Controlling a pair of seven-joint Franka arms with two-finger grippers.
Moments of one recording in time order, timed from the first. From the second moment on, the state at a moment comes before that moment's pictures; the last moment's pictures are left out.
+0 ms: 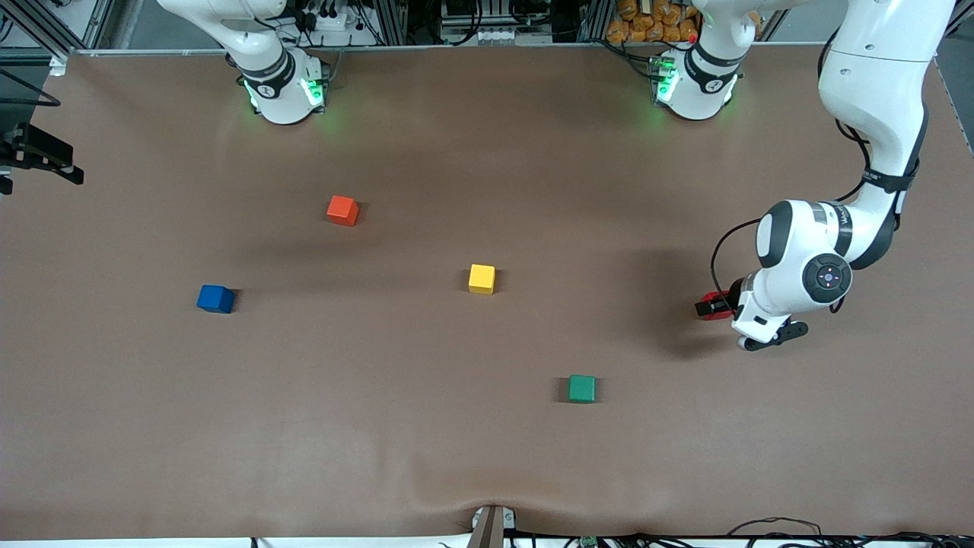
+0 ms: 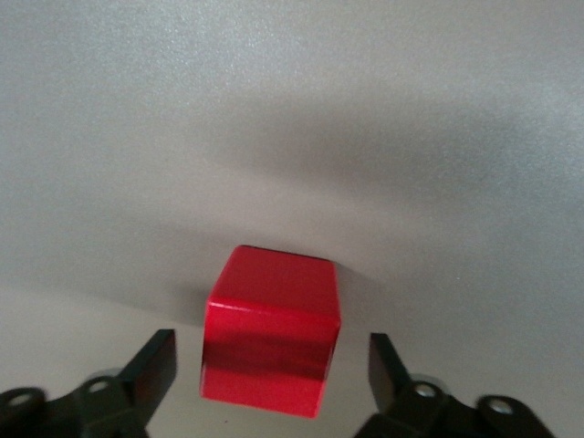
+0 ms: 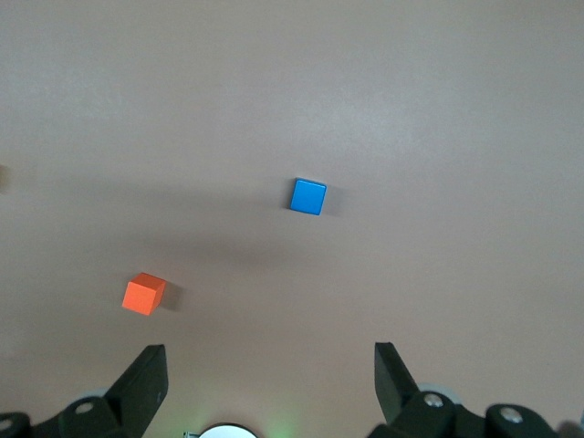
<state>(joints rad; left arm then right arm) 0.07 0.51 -0.14 -1.96 0.10 2.30 -0.42 -0.06 -0.02 -0.05 -1.53 0.00 1.44 -0.26</state>
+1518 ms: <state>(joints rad) 0.07 0.50 -0.14 -1.95 0.10 2.30 -0.42 -0.06 -0.02 -0.05 -1.53 0.00 1.44 -0.26</state>
